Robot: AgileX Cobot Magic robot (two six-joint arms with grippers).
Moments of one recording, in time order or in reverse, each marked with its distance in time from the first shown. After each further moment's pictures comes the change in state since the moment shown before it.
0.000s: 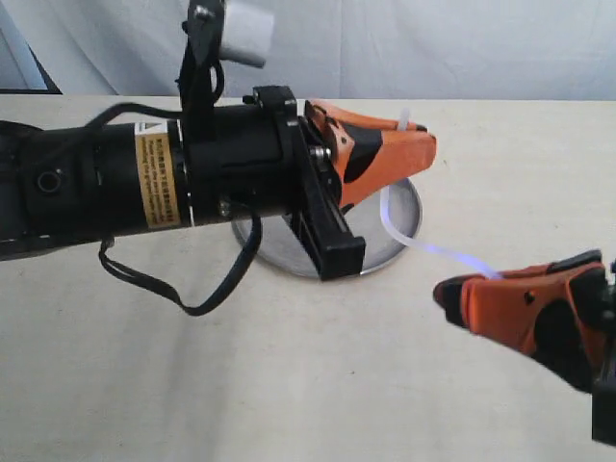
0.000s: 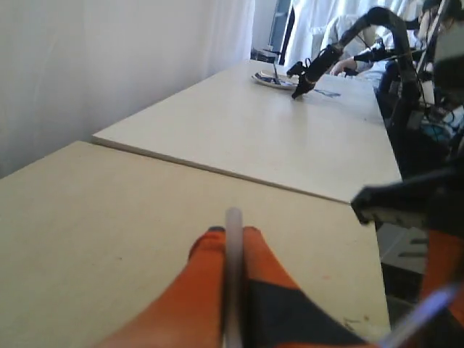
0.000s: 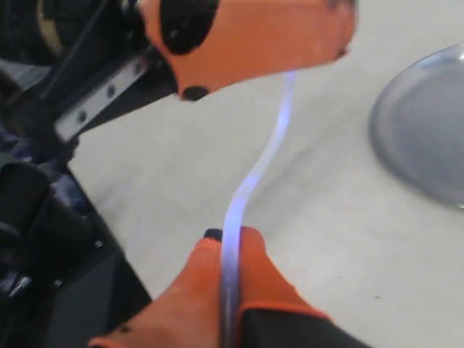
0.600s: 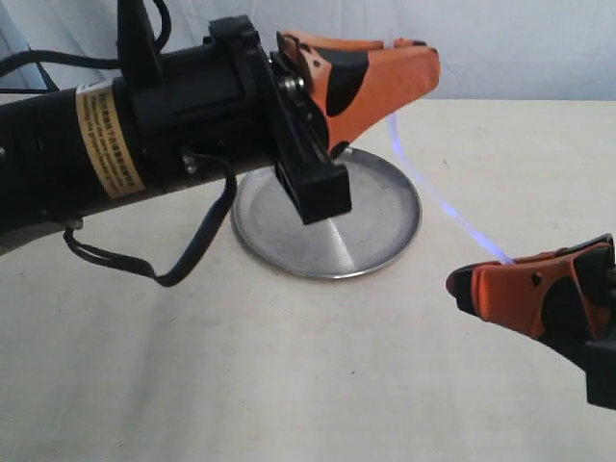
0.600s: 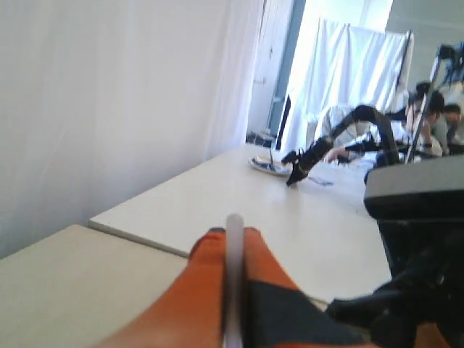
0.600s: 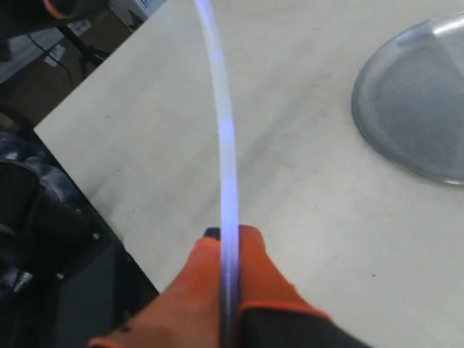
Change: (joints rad) left arm -0.002 -0.079 0.004 -0.229 -0.078 0.082; right arm 0.000 0.036 -0.065 -0.136 0.047 0.156
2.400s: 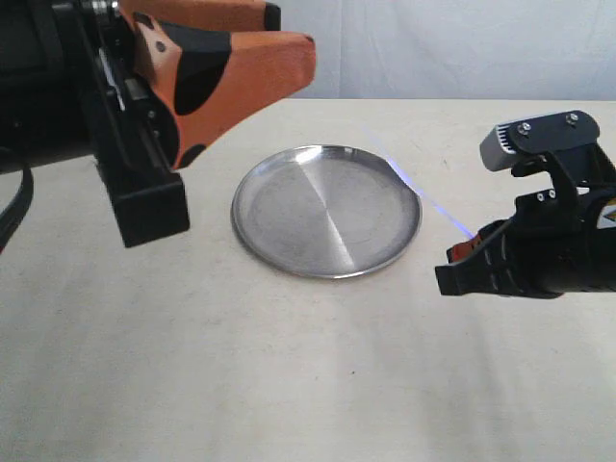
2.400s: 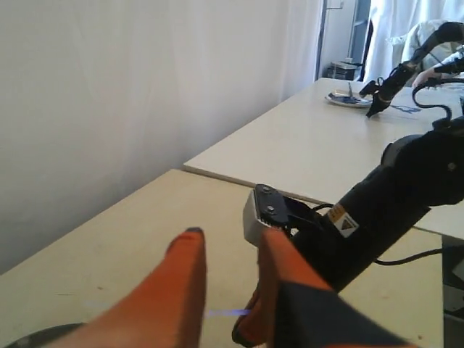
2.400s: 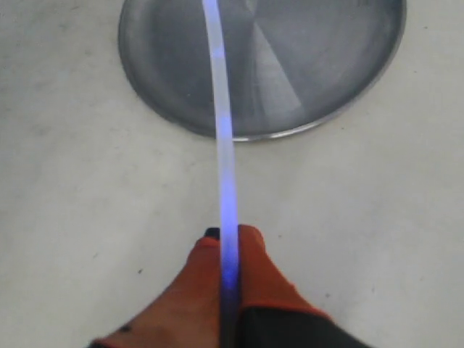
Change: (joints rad) left arm -0.008 -0.375 0.006 0.666 0.462 -0.568; right arm 0.000 0.476 -0.005 -0.454 -0.355 0.212
